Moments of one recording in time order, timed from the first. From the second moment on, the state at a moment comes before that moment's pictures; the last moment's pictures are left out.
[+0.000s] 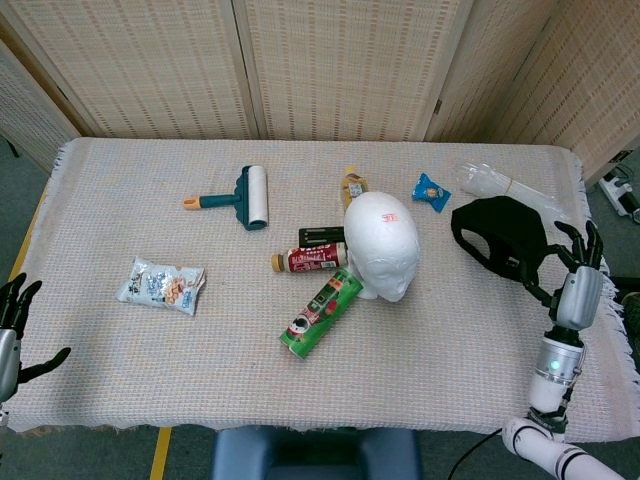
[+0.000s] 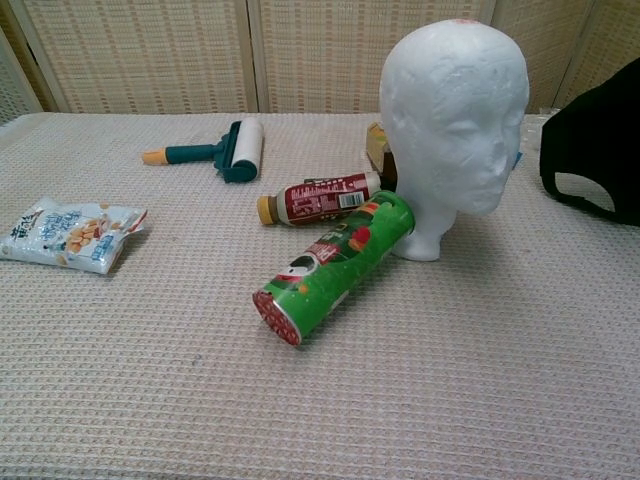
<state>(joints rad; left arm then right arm) -0.09 -1.17 -0.10 -1.52 1.50 1.58 -0.06 0.30 -1.69 0.42 -1.03 -1.30 1.57 0.42</state>
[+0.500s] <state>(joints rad) -0.10 -1.18 -0.10 -1.51 1.49 1.57 -0.04 0.40 -1.56 0.52 -1.24 -1.29 1.58 0.18</state>
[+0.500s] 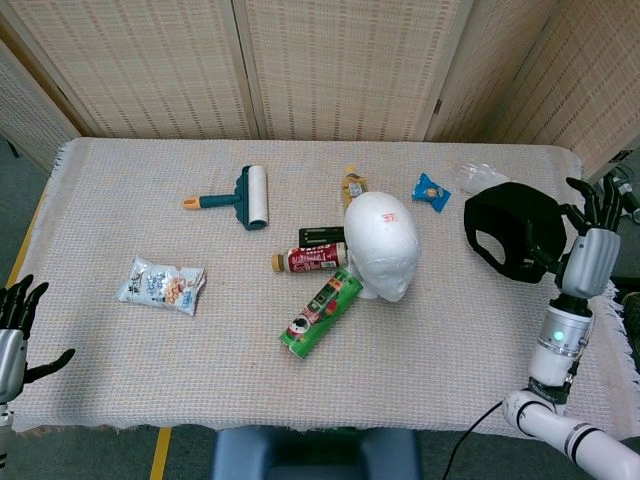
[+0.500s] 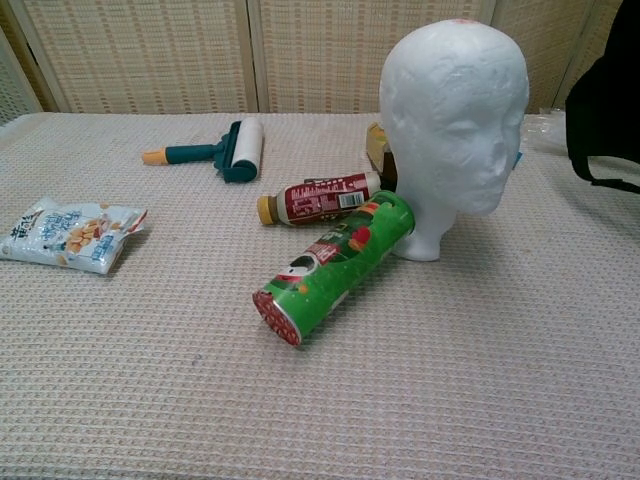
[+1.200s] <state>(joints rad) -0.10 -1.23 -0.10 -1.46 1.50 1.58 0.04 0.70 -1.52 0.56 -1.29 -1.41 1.51 -0.06</state>
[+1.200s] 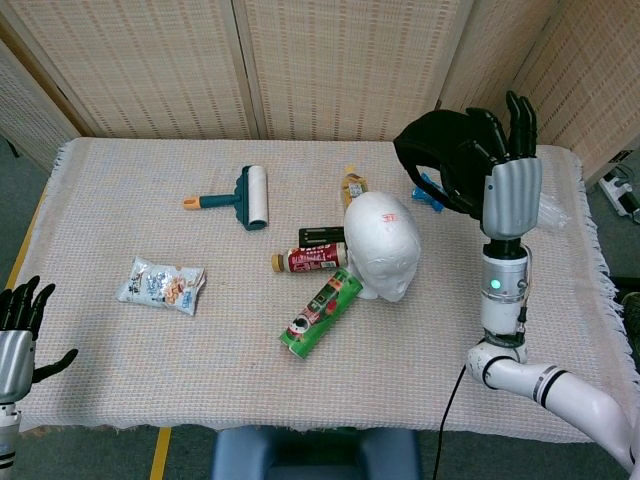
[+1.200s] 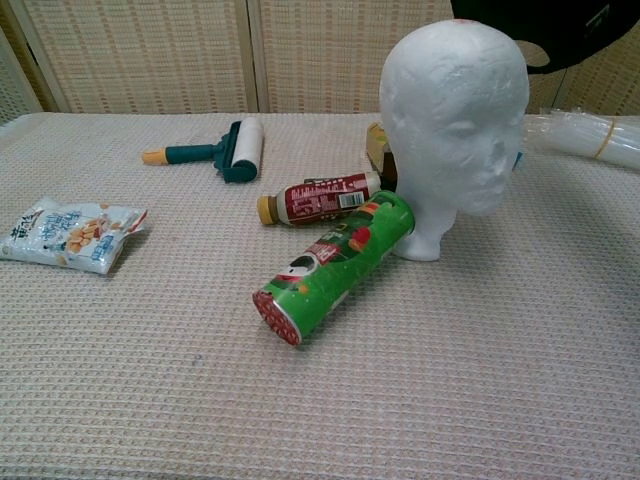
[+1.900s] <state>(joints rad) -0.12 -1.35 -0.08 -1.35 1.53 1.57 0.17 0.76 -1.50 0.40 -1.26 -1.60 1.53 0.13</state>
